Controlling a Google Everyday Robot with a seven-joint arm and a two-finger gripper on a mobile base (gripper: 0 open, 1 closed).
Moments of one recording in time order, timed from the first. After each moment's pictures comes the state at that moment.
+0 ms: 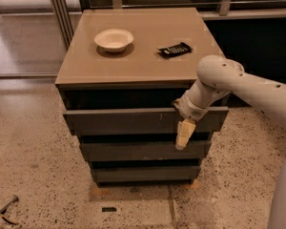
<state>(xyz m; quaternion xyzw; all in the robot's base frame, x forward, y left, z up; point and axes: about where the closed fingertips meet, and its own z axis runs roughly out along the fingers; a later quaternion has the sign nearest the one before) 0.604 -0.129 0.645 -0.68 0.70 0.13 0.15</state>
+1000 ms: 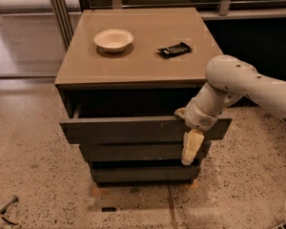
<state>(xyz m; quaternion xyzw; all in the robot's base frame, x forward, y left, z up) 0.525 -0.129 0.674 -0.68 0.71 0.18 0.11</state>
